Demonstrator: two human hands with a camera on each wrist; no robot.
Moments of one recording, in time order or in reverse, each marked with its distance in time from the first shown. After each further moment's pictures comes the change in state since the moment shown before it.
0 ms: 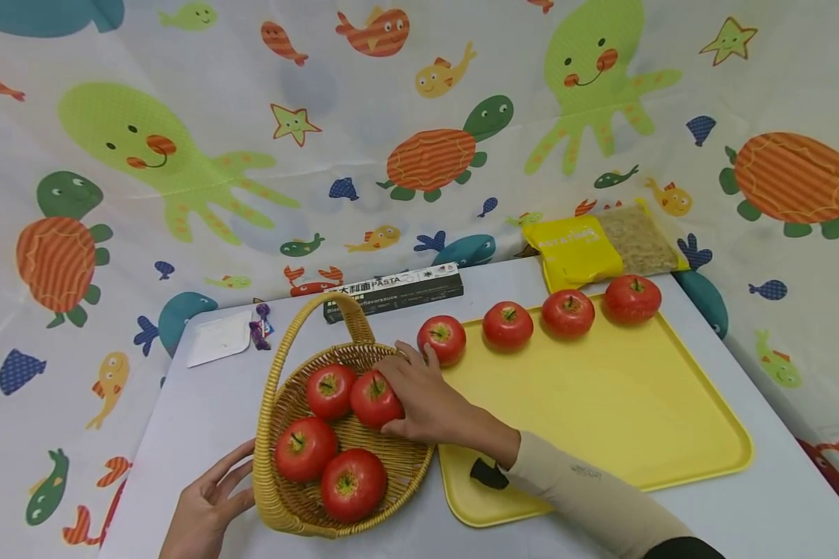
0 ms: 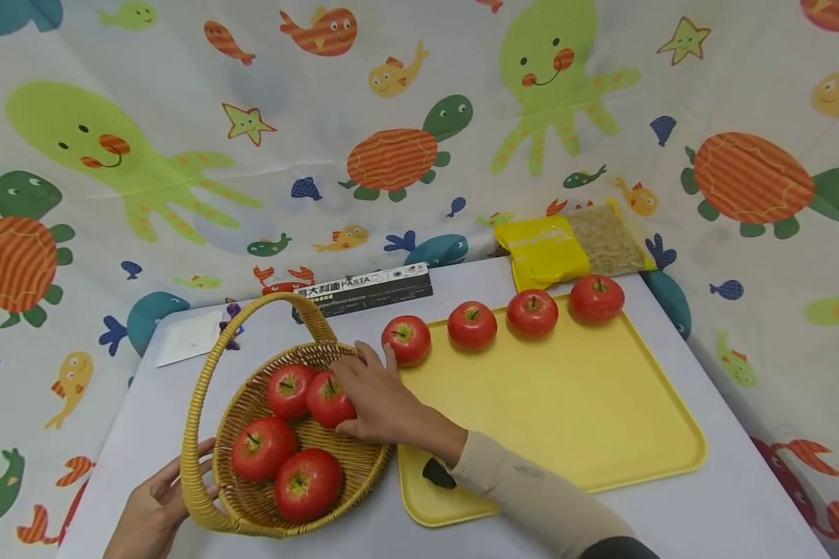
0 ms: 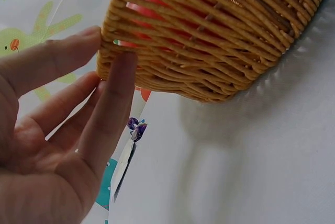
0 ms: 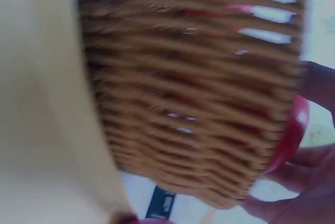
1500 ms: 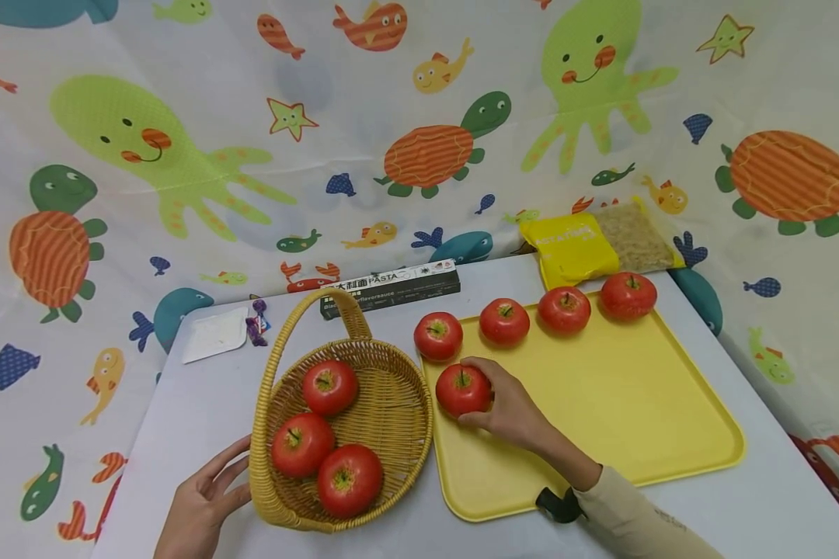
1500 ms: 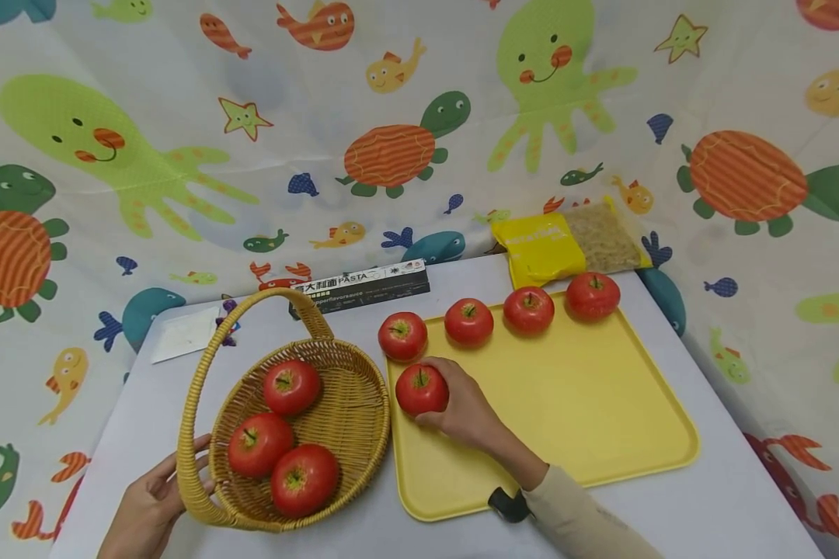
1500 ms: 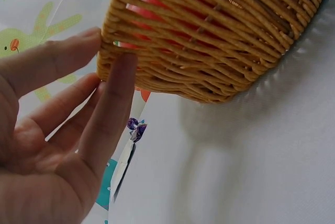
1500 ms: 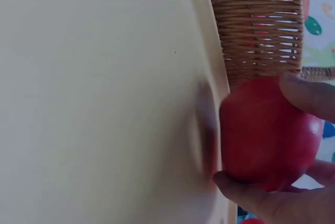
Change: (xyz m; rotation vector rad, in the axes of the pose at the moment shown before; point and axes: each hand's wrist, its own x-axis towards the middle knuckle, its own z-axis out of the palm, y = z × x) left_hand -0.001 -0.002 -0.002 -0.055 -0.016 0.014; right_hand -0.087 0.068 -0.005 0.464 0.237 0.371
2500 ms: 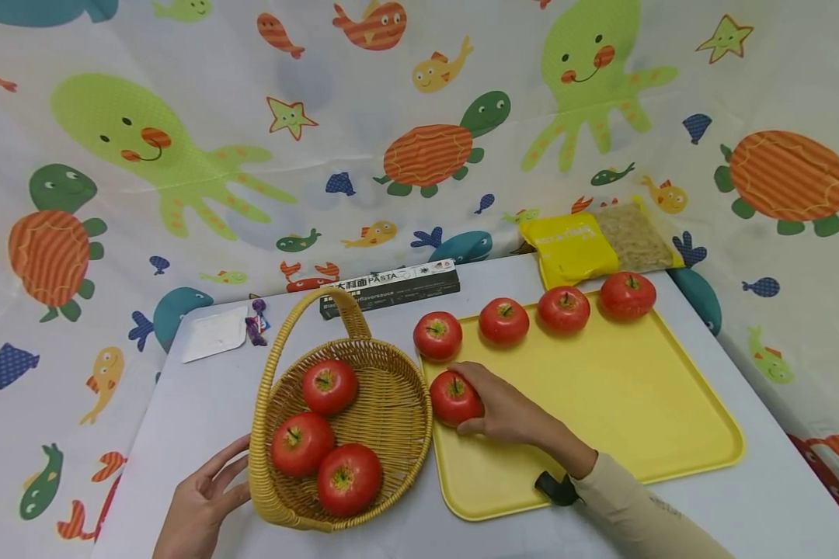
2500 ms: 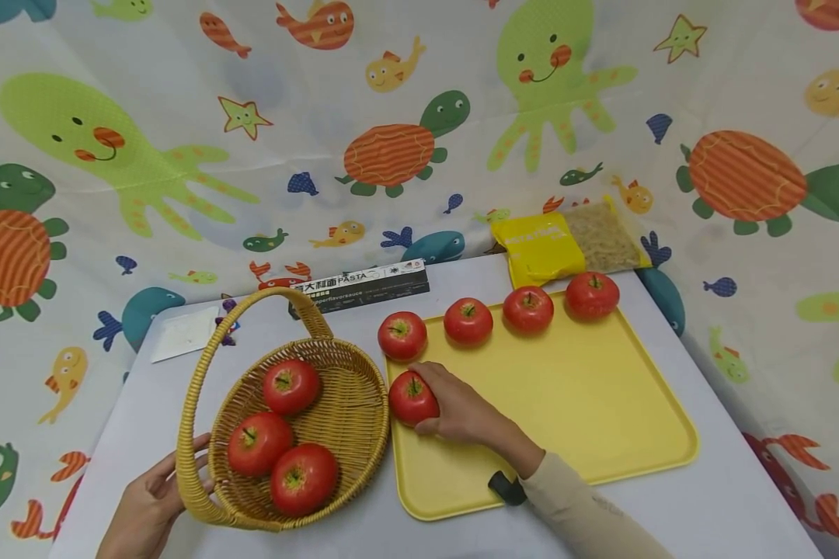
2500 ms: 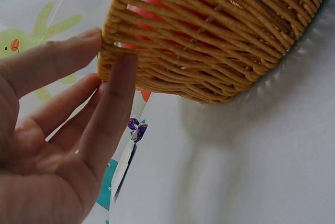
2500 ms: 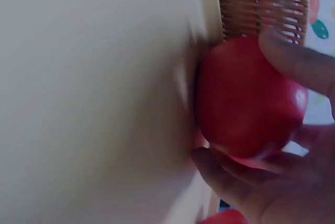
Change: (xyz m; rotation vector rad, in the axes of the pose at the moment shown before) left_hand 0.001 0.002 0.001 0.046 0.009 -0.052; right_hand 0.008 -0.003 -0.009 -0.186 -0.276 -0.112
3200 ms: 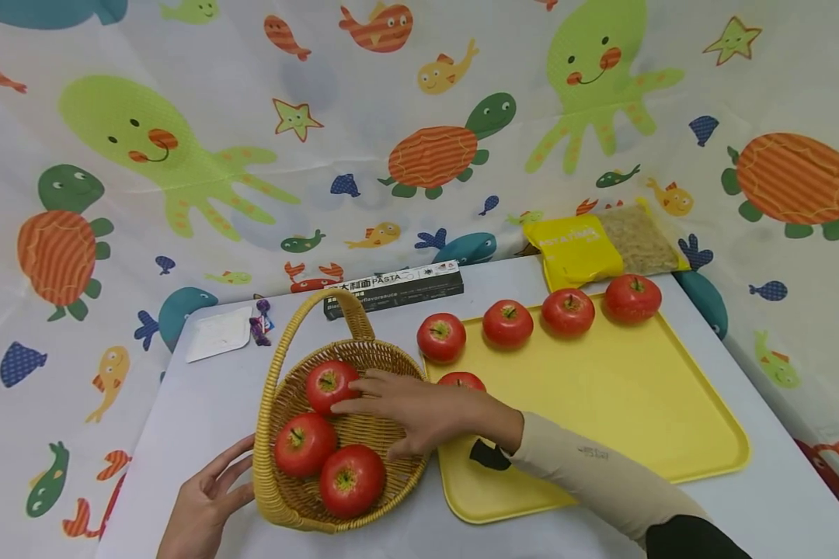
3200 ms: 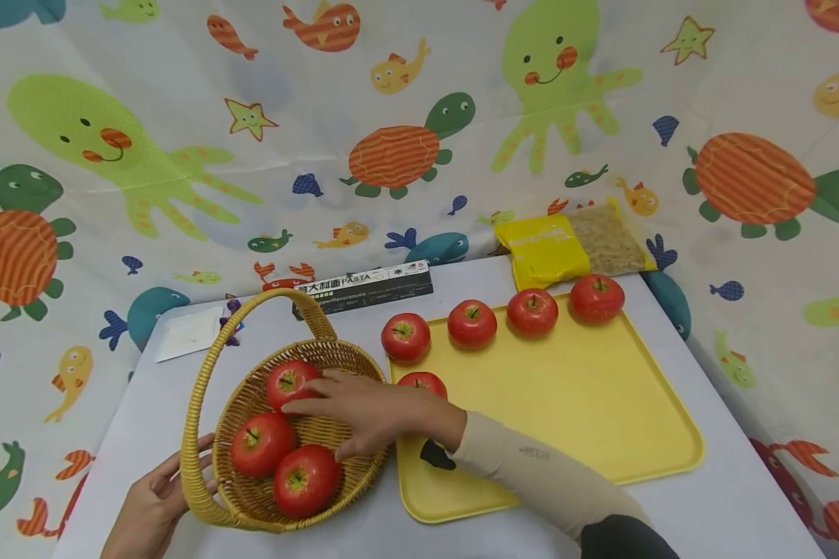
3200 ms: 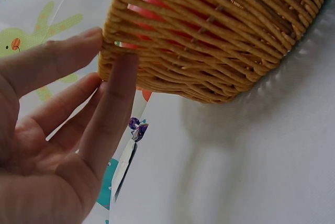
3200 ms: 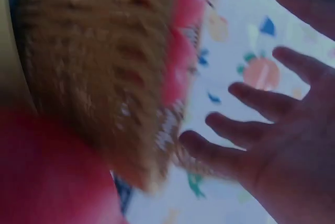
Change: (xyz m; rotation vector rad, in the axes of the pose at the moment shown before) left_hand 0.001 -0.001 0.000 -0.050 0.001 0.045; right_hand 0.064 -0.101 0.010 -0.268 -0.456 -0.454
